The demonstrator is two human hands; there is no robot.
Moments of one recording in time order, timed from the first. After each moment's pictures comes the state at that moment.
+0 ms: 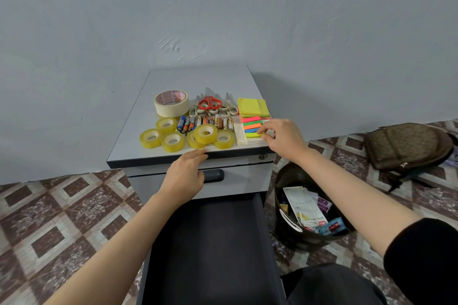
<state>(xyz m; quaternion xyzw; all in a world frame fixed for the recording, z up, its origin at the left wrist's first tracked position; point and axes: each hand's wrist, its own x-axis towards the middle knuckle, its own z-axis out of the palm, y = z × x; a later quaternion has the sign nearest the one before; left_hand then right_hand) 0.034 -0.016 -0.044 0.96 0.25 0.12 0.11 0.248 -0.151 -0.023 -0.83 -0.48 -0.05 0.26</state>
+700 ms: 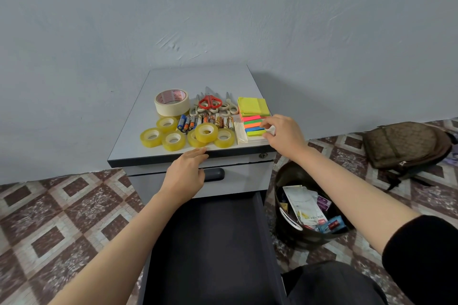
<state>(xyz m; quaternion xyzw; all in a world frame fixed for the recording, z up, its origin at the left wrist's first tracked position) 0.034 -0.016 -0.045 0.95 0.26 0.12 0.12 0.248 -0.148 -0.025 -0.85 -0.45 -0.05 0.27</state>
